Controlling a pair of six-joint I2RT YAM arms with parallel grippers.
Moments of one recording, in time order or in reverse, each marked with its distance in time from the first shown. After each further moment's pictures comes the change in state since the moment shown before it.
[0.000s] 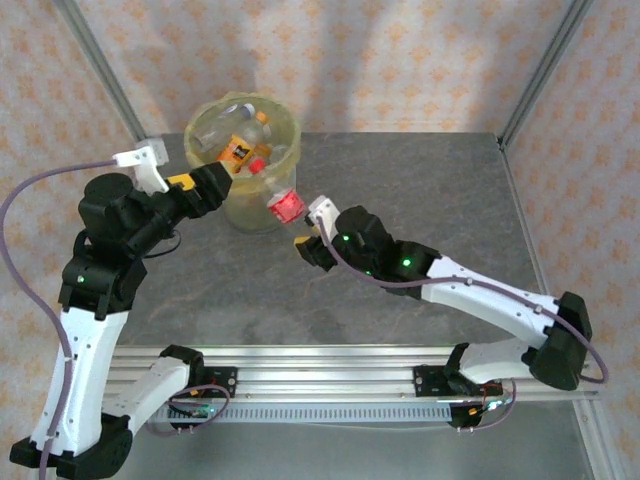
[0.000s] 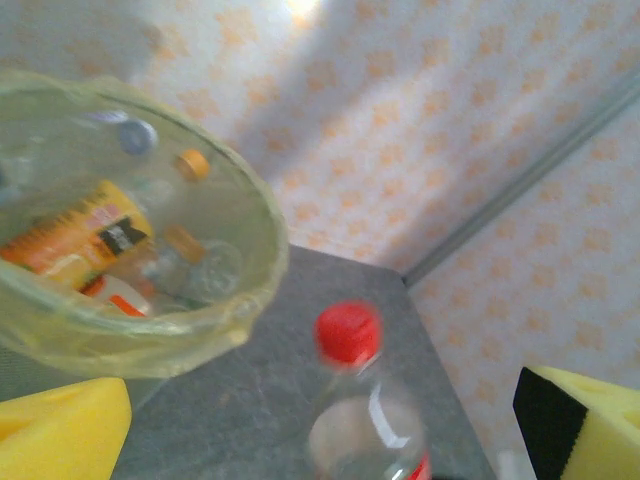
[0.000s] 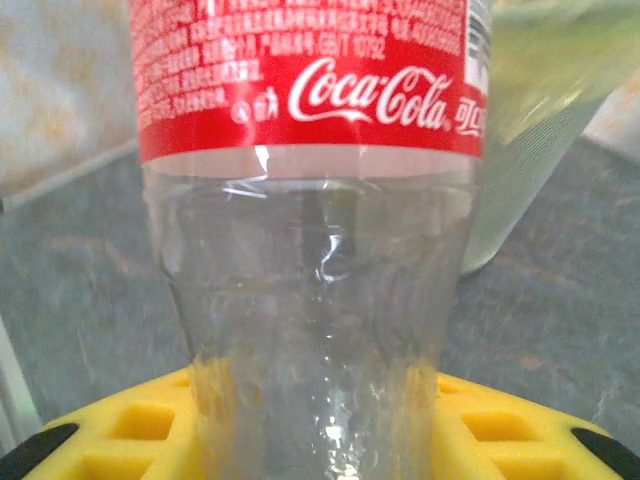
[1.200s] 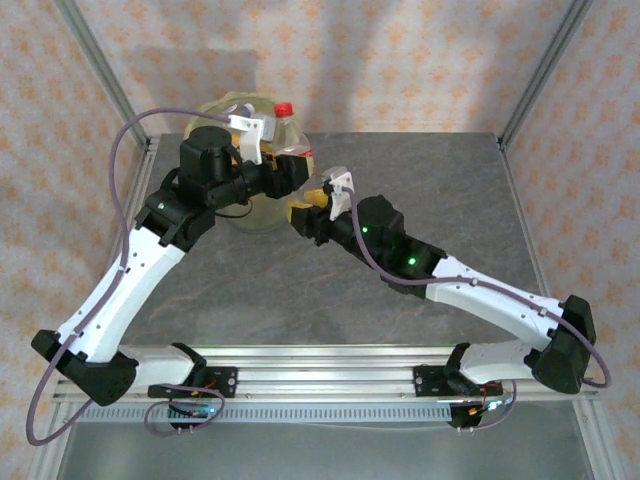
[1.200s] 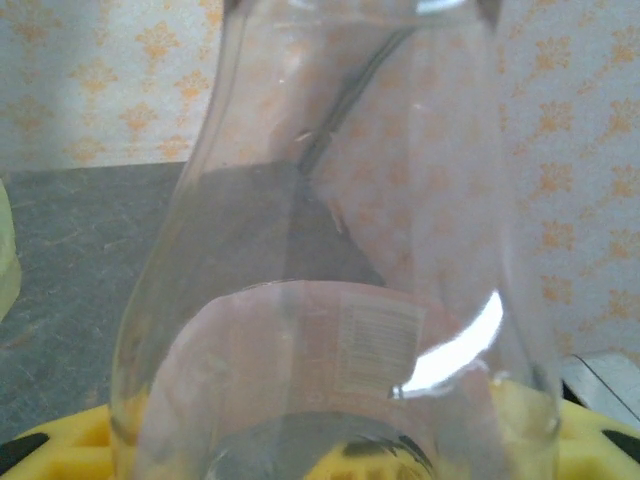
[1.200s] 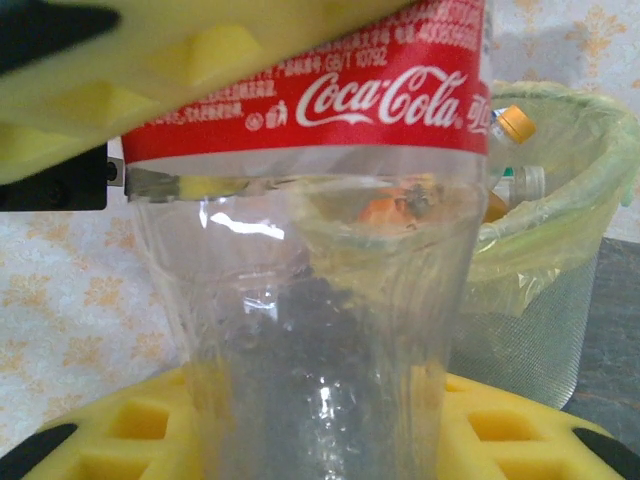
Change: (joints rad) left arm -0.321 0.367 0.184 0.104 0.045 0.130; right arm -0.027 0.003 -0.001 0.325 -0.030 0.220
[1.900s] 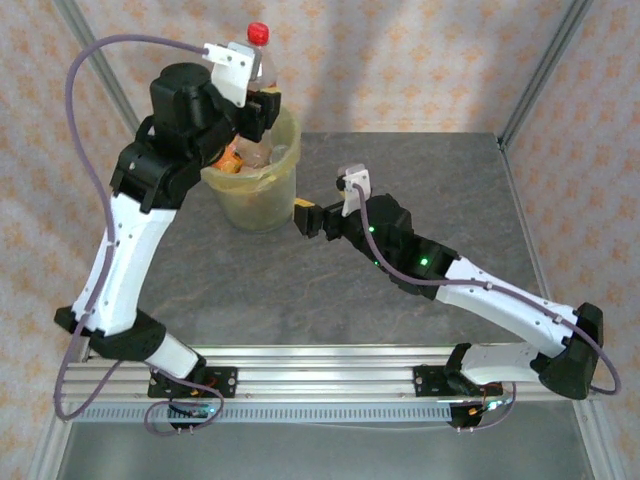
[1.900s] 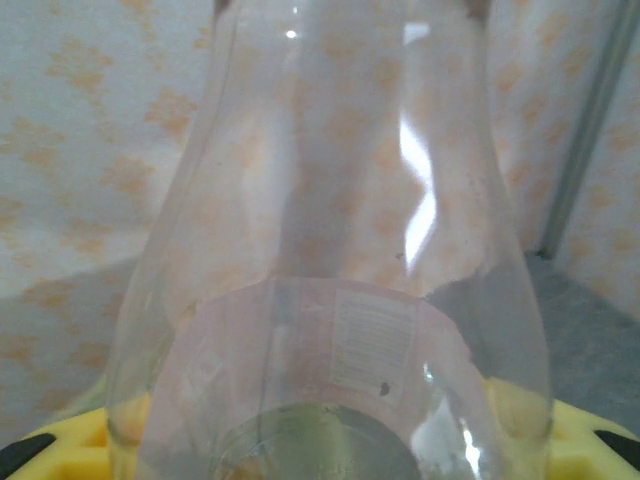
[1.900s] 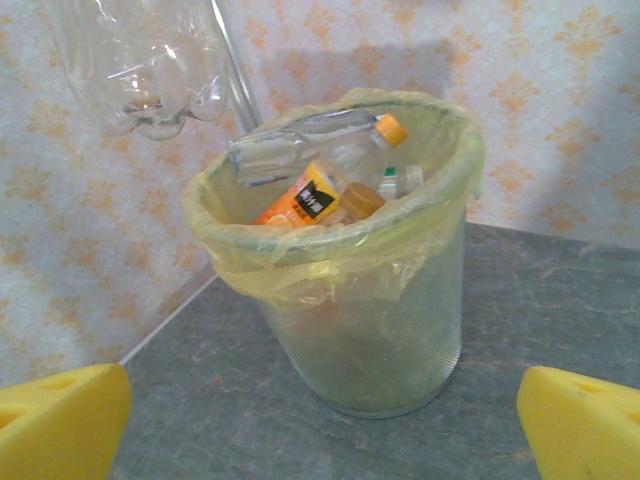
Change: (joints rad) left arm 0.043 0.300 0.686 -0.302 -0.444 0.527; right arm 0.002 -0.056 0.031 -0.163 0.212 -0.014
